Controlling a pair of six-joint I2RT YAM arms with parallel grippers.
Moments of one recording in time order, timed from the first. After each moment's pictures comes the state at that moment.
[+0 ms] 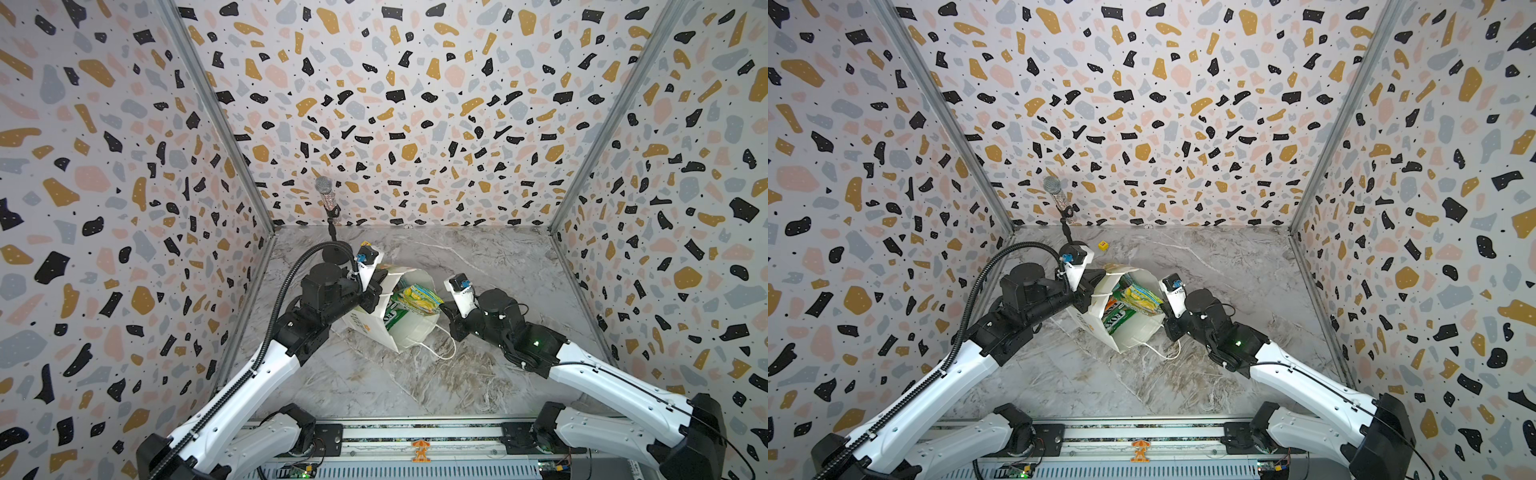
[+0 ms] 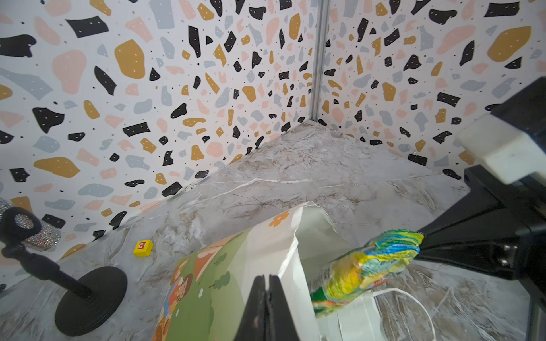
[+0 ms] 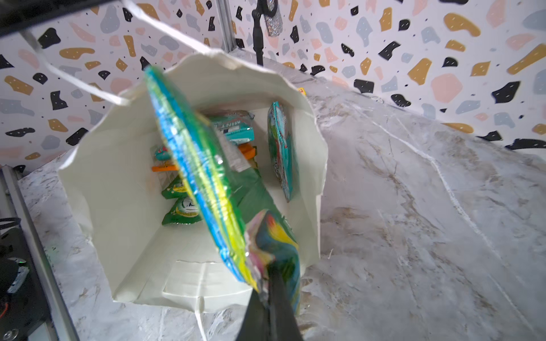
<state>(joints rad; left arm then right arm) -0.52 0.99 0.92 -0.18 0.23 0.10 0.86 1.02 0.82 -0.23 0.09 0.11</state>
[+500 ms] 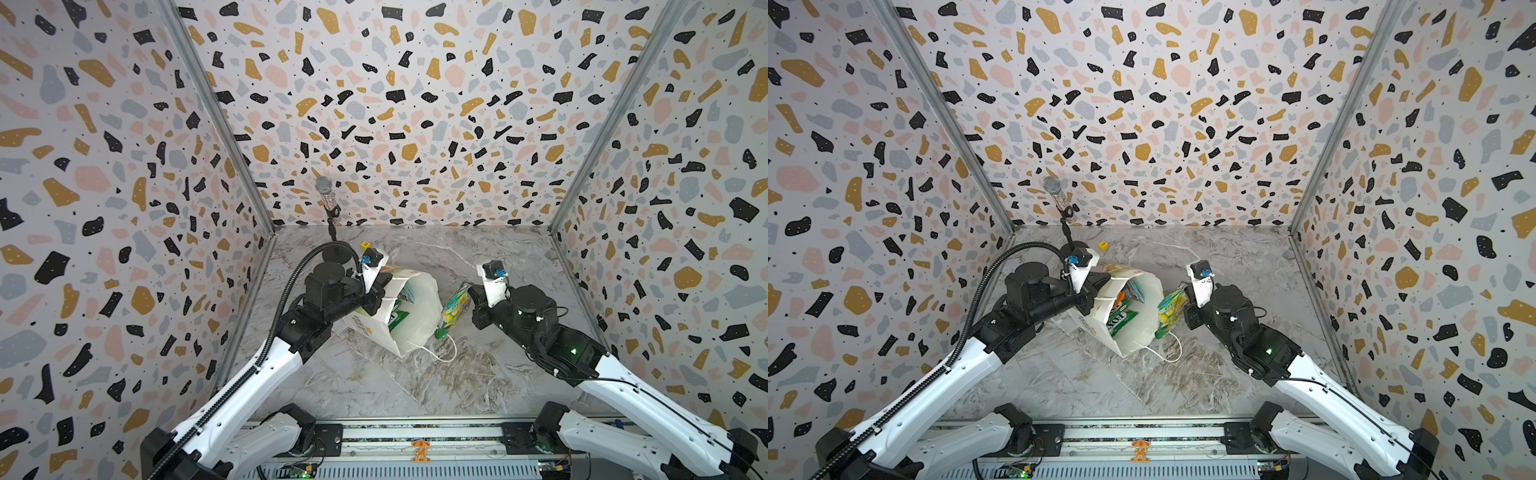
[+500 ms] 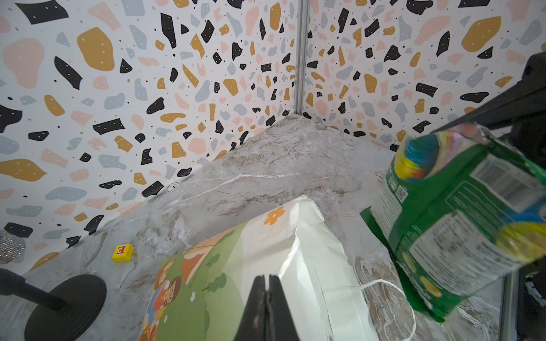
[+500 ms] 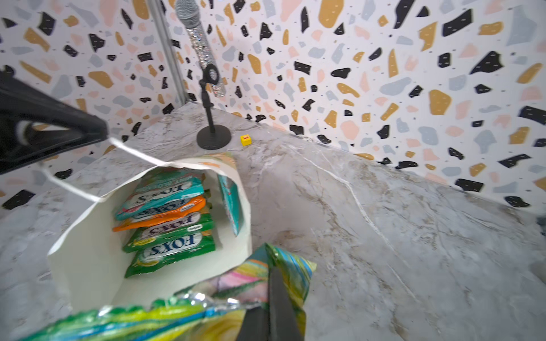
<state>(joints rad) -0.53 1.02 0.92 -0.19 0.28 0.12 0.79 0.88 0.92 -0.35 0.28 0.10</state>
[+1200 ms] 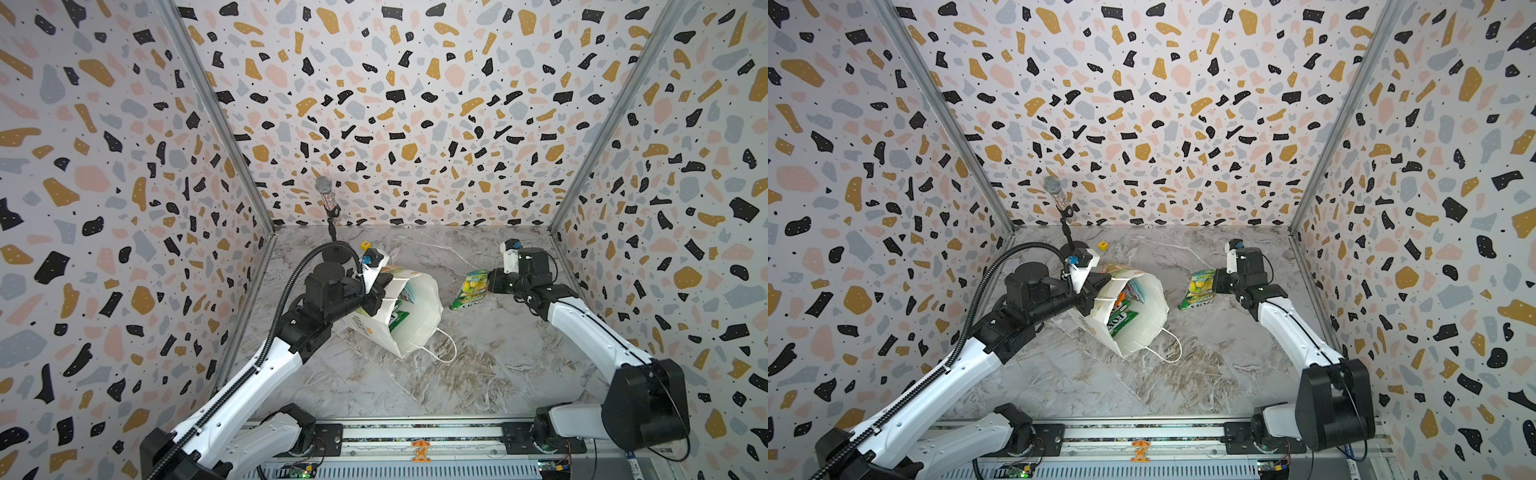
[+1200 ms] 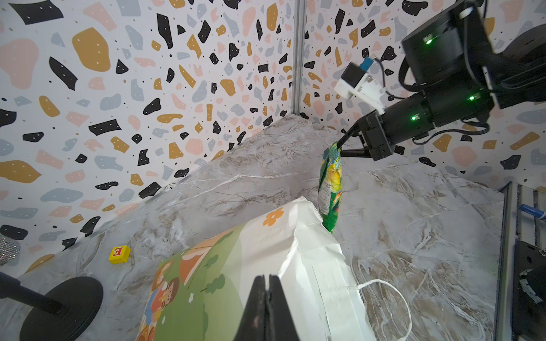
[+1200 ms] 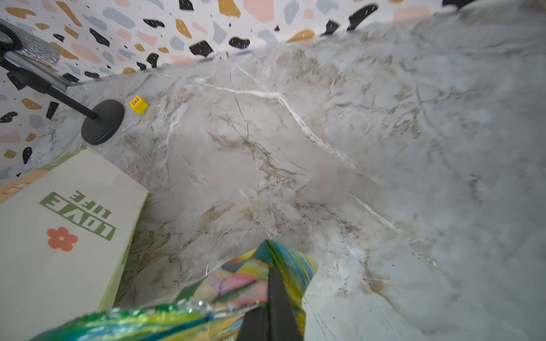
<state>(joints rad) -0.53 1.01 0.92 -0.19 0.29 0.12 0.20 1.38 0.96 -0.26 -0.21 0.25</state>
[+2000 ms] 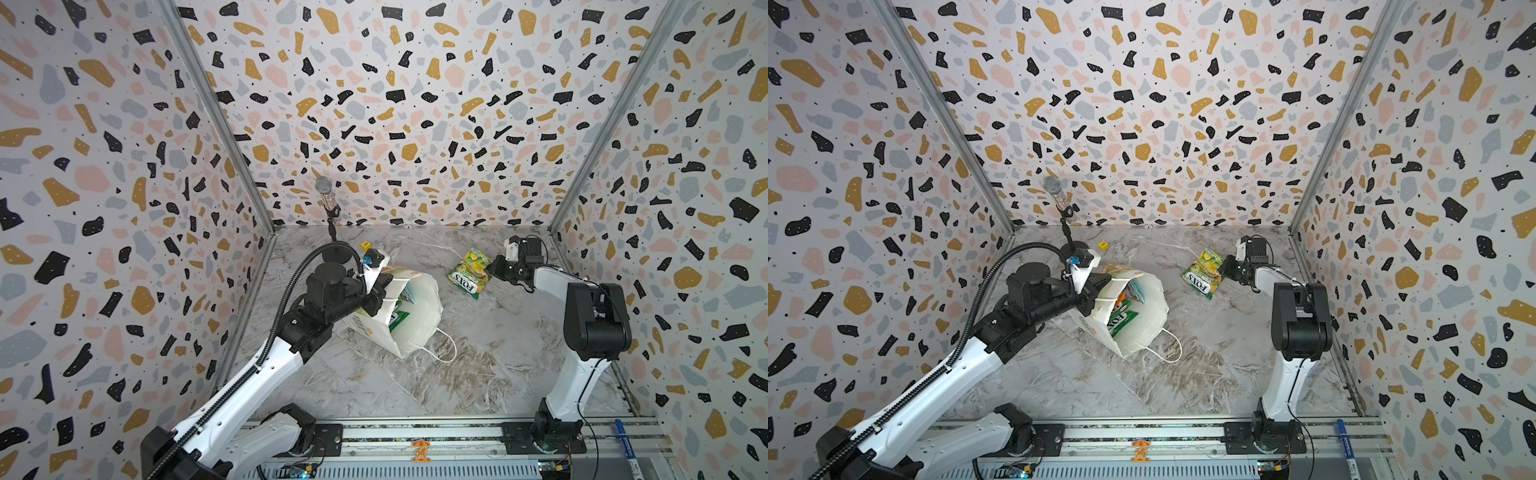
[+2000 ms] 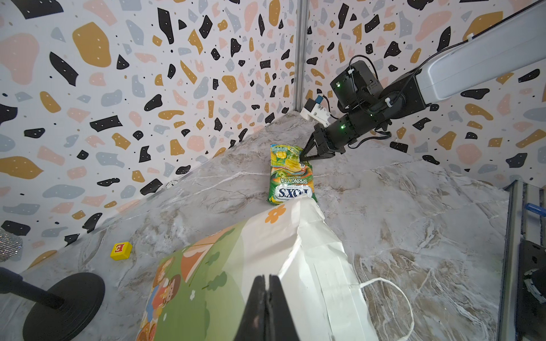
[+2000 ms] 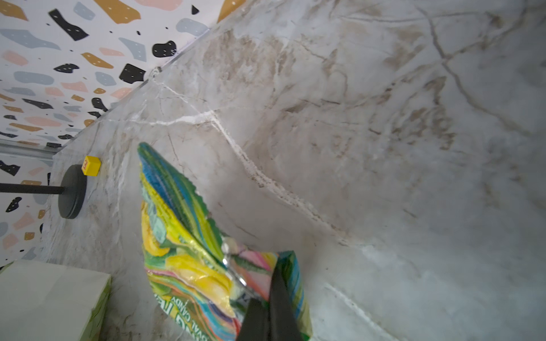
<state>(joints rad) -0.53 1.02 0.92 -0.20 0.27 0.12 0.01 1.92 1.23 -0.11 -0.40 0.40</state>
